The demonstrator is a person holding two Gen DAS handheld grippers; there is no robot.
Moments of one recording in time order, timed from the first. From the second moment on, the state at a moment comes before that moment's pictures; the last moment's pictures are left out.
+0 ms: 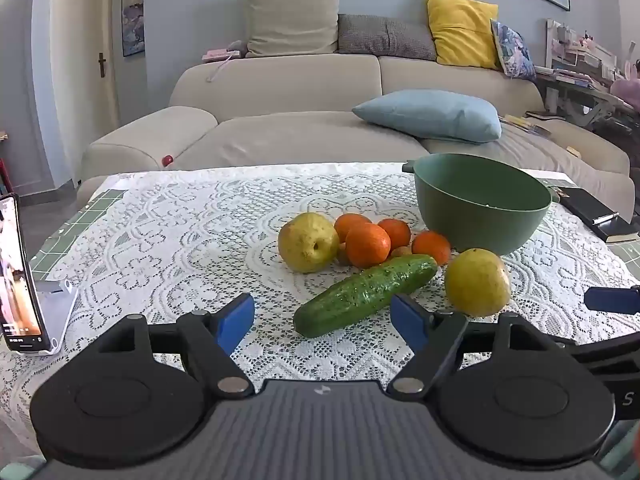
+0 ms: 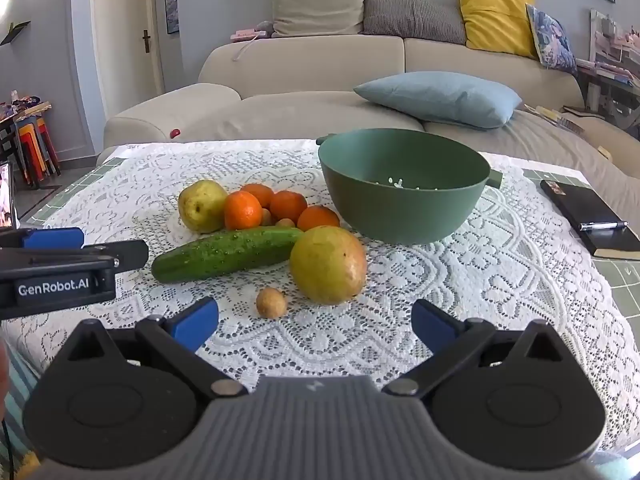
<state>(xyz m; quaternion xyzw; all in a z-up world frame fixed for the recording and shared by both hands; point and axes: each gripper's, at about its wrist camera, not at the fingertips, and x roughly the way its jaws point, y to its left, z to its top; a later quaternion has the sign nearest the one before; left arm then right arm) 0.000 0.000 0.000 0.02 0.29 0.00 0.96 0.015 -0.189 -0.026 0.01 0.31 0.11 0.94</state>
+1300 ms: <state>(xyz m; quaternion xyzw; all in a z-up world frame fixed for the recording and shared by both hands) 0.004 0.000 0.003 0.01 0.30 -0.01 0.96 0.022 -0.188 -0.026 0.00 0.32 0.09 0.94</state>
